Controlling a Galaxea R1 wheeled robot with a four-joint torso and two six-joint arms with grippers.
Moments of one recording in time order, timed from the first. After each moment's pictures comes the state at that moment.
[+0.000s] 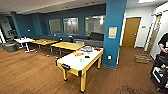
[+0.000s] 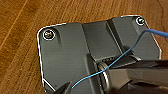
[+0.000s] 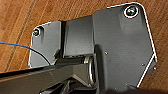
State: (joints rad) left arm 1.52 3.09 -2.82 0.02 -0.10 0.10; right arm -1.54 3.11 -2.78 -0.10 0.06 0.13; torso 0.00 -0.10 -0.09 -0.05
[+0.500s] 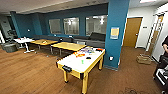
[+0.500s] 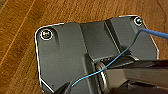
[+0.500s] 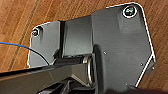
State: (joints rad) left arm 1.52 3.09 -2.82 0.02 -0.10 0.10; right arm -1.54 3.10 -2.78 -0.10 0.06 0.13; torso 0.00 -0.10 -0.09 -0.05
